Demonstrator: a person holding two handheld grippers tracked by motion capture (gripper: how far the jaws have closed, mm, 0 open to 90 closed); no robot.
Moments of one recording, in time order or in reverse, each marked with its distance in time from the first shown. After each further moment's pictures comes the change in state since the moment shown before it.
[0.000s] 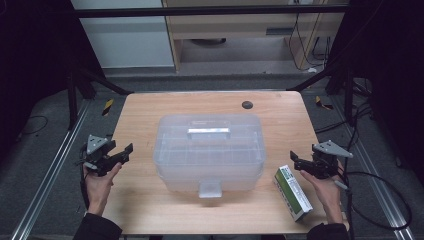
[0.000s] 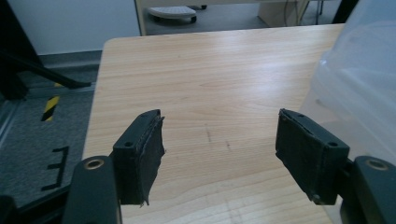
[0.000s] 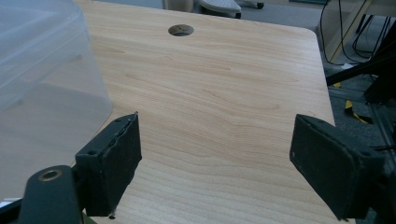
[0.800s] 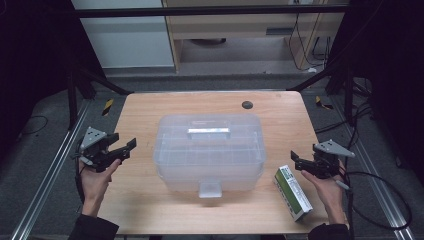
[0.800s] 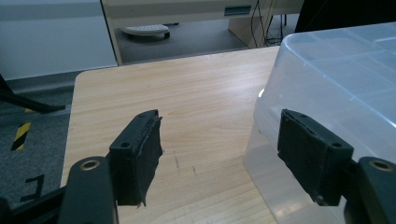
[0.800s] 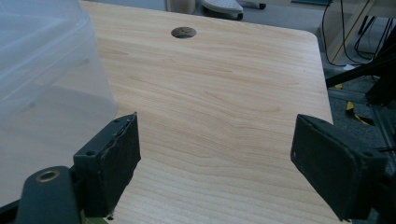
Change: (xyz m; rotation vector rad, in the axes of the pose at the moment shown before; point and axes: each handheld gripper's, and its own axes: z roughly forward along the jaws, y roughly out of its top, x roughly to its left) left arm -0.016 0.035 -0.024 -0.052 -0.102 0.045; right arm 0.000 0.004 -0.005 0.002 0.018 0.004
